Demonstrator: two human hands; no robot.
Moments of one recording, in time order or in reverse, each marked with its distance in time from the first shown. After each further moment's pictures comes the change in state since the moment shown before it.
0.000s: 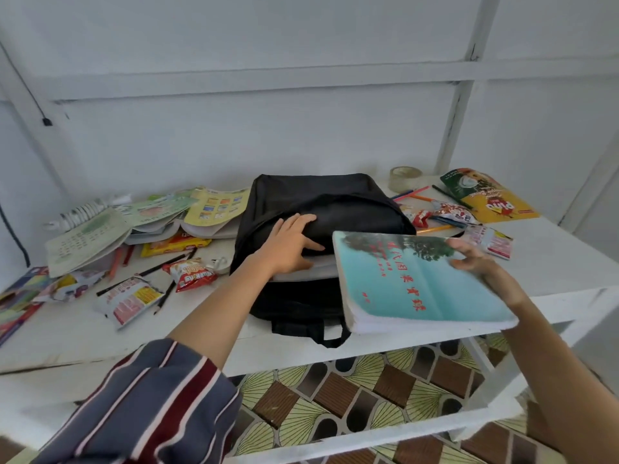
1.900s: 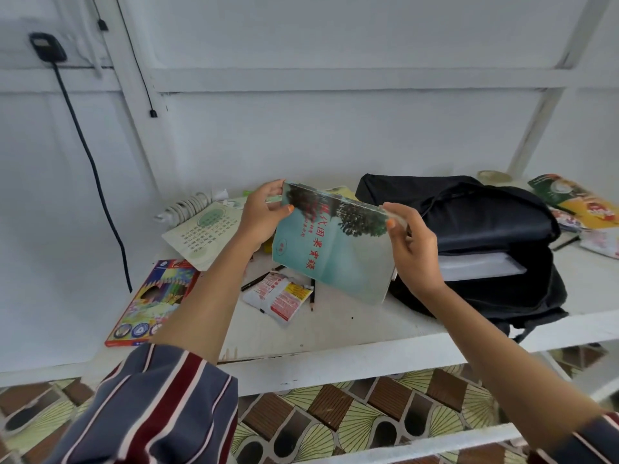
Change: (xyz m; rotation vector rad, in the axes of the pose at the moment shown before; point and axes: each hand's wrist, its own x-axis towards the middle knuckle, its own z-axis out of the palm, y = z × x) left_hand -0.125 -0.242 -0.091 -0.949 0.551 -0.271; right_hand 0.068 0.041 0.355 -0.527 0.312 -0.782
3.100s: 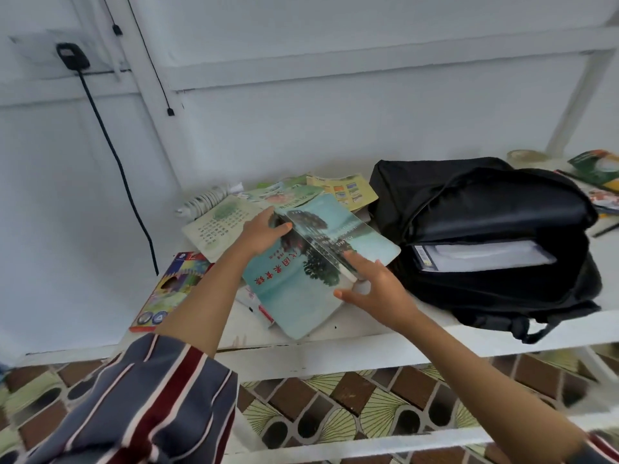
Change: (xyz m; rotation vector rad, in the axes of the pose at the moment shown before) left_hand -0.008 -0.038 -0.014 0.489 -0.194 -0.312; right_hand -0.055 0.009 0.033 -0.173 -0.612 0.235
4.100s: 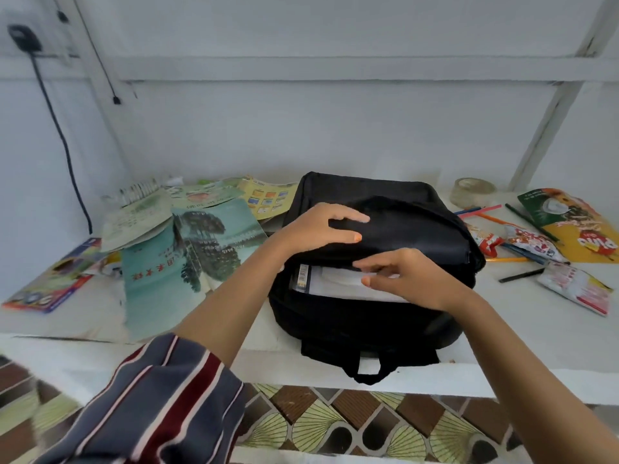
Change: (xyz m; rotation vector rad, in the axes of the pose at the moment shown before) left_hand -0.008 0.232 0.174 -0.101 -0.231 0.426; right_hand -0.013 0.124 -0.244 -0.040 -0.332 -0.084
